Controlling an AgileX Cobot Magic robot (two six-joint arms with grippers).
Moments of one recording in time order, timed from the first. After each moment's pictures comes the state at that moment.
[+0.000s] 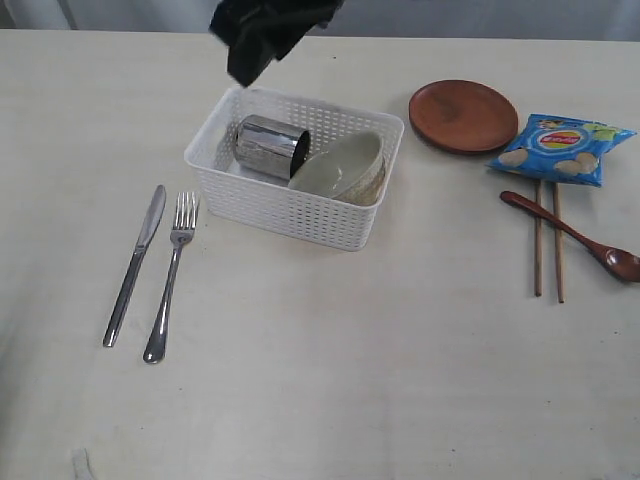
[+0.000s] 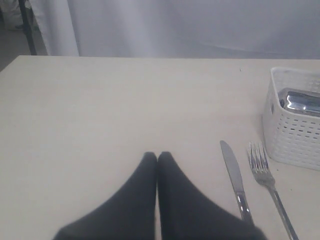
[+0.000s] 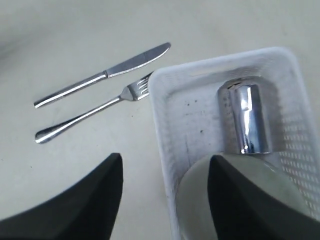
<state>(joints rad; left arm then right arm) -0.08 0.00 0.00 0.05 0.35 -0.09 0.66 1.98 -1.91 0.29 1.22 -0.49</state>
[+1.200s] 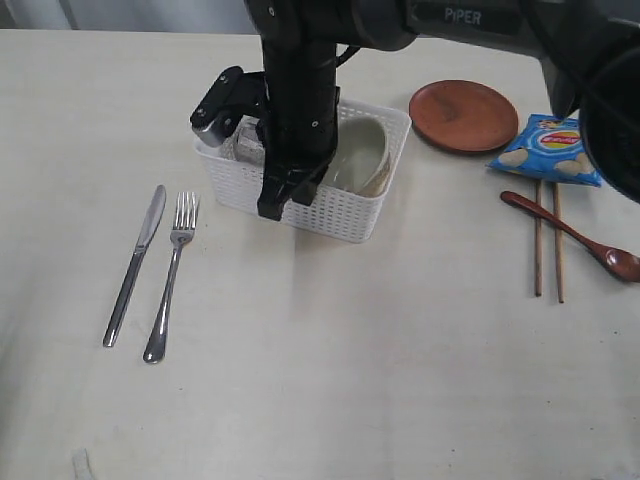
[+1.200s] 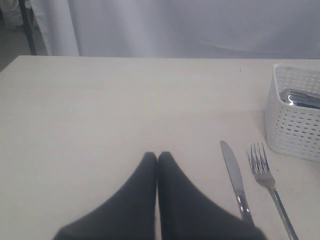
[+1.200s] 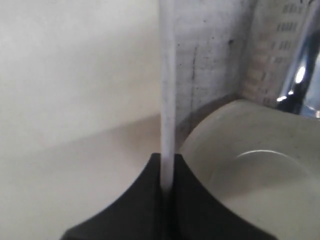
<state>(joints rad) -0.08 0.00 0.00 0.05 0.35 -0.09 0.75 2.19 -1.77 -0.06 1.17 -0.49</state>
